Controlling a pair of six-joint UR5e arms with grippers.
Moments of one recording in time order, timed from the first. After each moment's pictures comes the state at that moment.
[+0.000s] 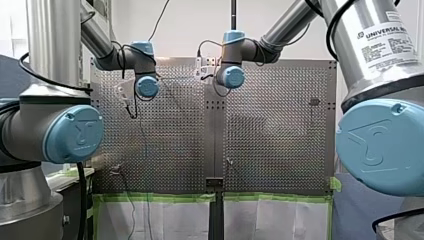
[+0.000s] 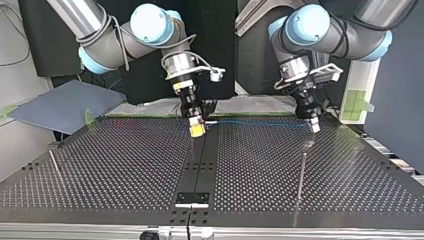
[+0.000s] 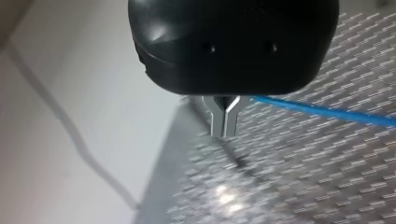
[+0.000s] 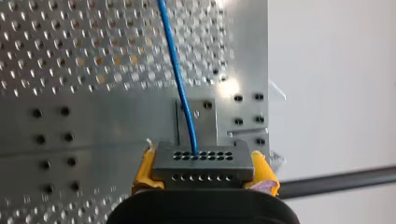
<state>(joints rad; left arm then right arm) -0.21 -1.52 -2.06 -2.39 -2.12 -1.86 2.36 -1.22 1.53 -0.53 1.66 1.56</state>
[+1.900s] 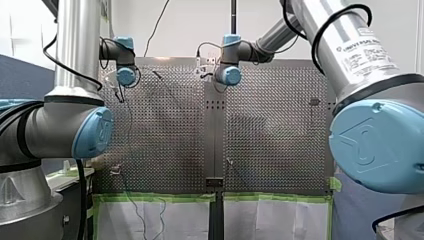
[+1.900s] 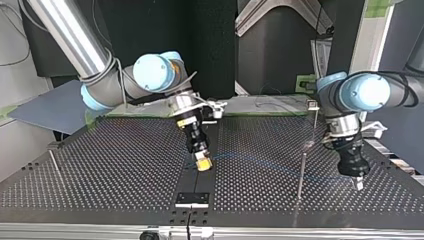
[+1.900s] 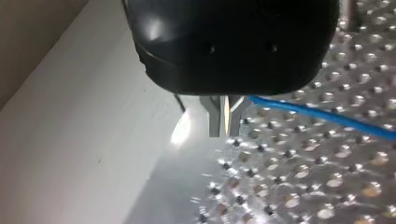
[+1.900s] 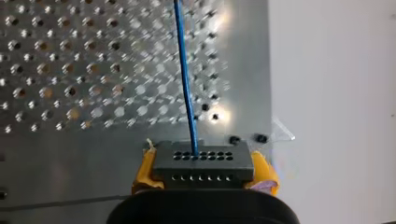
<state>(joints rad) 0.11 -1.67 -1.76 -2.50 -1.72 -2.05 2.30 -1.05 1.22 -0.43 1.53 1.55</state>
